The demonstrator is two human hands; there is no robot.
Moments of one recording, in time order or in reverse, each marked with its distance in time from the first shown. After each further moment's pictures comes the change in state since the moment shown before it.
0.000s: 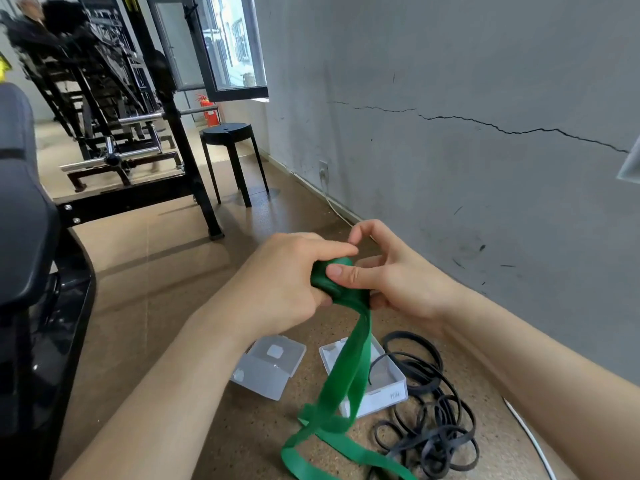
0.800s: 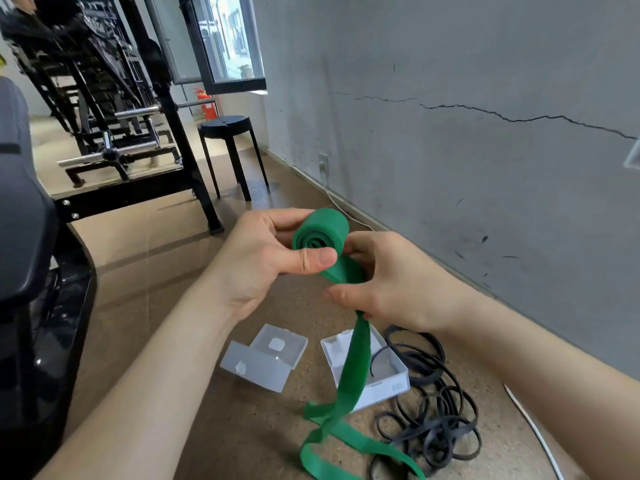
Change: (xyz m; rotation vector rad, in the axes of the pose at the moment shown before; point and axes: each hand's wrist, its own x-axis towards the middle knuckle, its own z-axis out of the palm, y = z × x) left_hand 0.003 -0.013 -0.006 -1.022 0.041 -0.135; right_hand -0.004 -0.003 0.008 -0.630 0.020 -0.265
